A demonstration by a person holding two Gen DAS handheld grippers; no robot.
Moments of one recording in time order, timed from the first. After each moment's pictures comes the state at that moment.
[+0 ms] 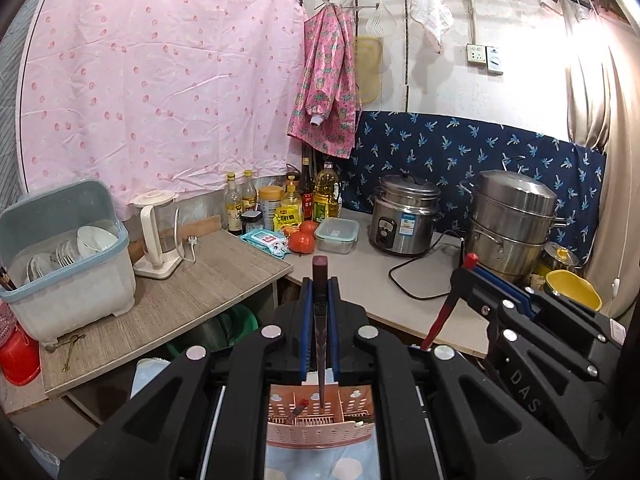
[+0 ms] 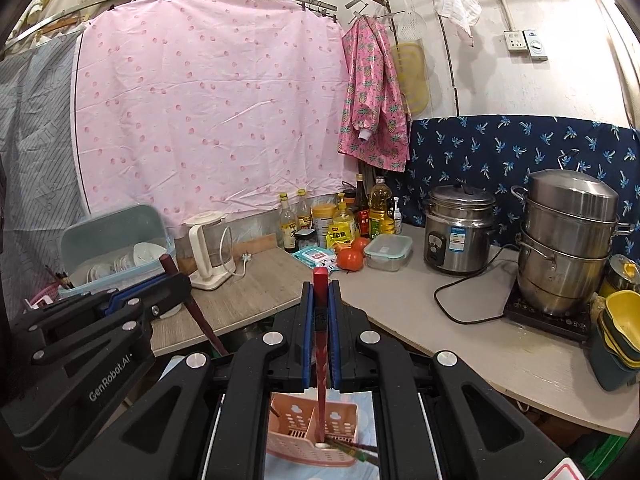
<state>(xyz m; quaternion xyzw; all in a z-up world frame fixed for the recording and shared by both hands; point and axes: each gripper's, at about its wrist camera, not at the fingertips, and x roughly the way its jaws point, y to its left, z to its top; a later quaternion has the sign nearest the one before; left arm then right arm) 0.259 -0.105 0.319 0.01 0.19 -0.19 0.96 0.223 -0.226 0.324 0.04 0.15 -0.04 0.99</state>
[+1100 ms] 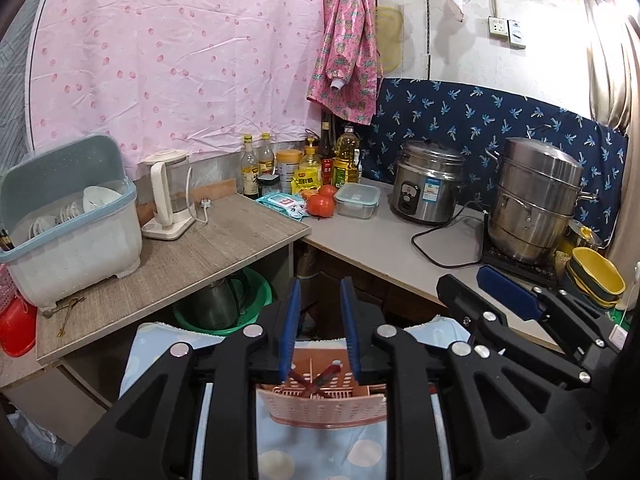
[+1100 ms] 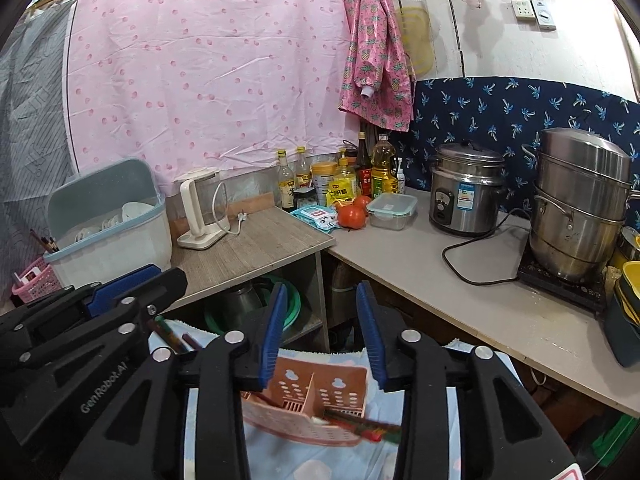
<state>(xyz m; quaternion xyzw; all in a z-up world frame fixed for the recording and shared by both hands) 0.267 -0.098 0.253 0.02 0.23 -0.16 0.96 0.234 -0.211 0.259 0.03 0.20 -0.04 0.98</state>
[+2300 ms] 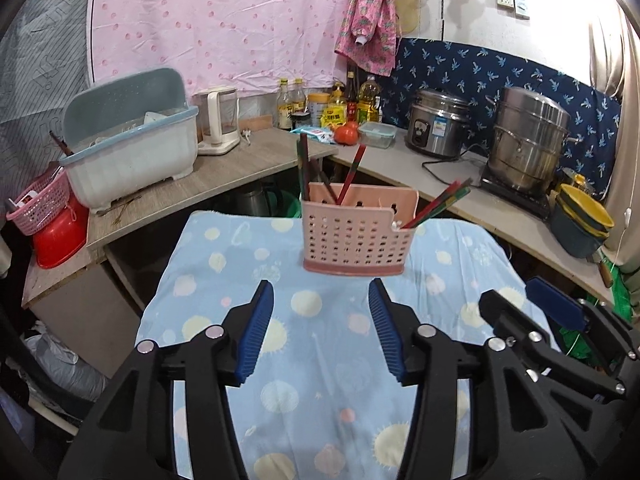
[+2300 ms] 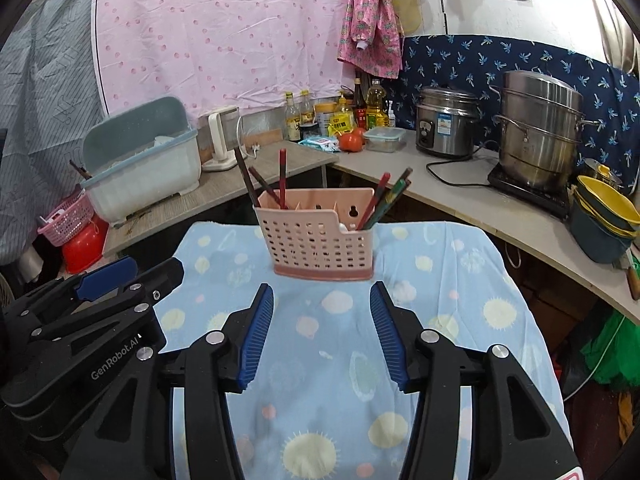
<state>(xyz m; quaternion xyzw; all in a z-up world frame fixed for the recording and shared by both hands) 0.082 -0.029 0.185 0.02 0.30 -0.11 0.95 0.034 -0.151 0.189 0.05 0.29 -0.05 0.96</state>
